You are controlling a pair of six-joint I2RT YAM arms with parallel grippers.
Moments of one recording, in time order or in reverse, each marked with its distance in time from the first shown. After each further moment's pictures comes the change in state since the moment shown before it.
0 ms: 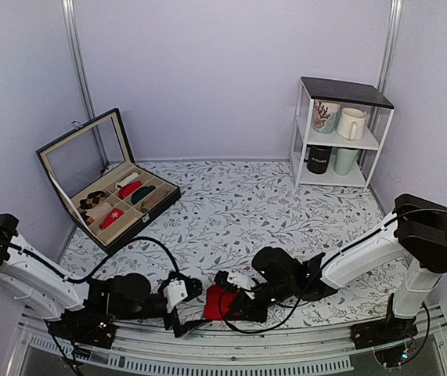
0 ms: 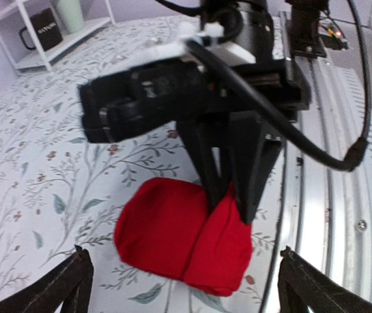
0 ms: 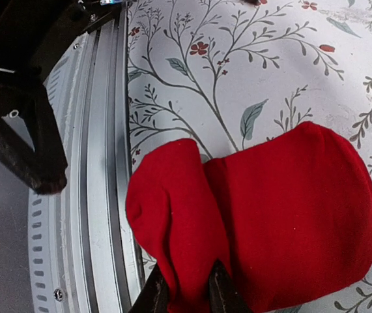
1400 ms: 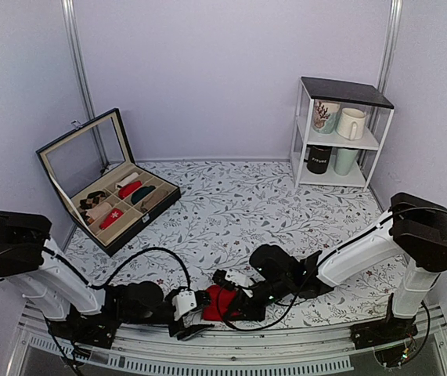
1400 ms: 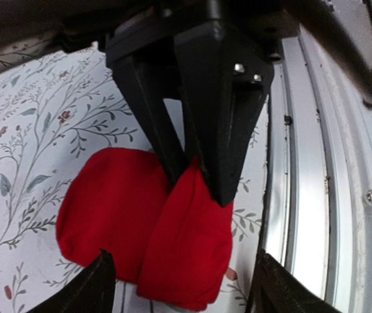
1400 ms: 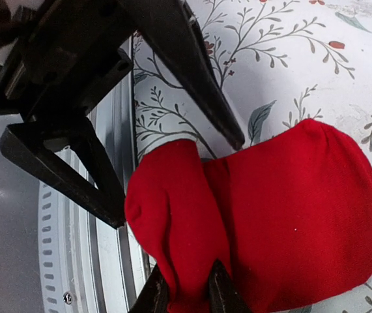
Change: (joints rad) left arm -0.003 0.249 0.008 0.154 0.065 0.000; right arm -0.018 0.029 0.030 -0.022 -0.050 0.035
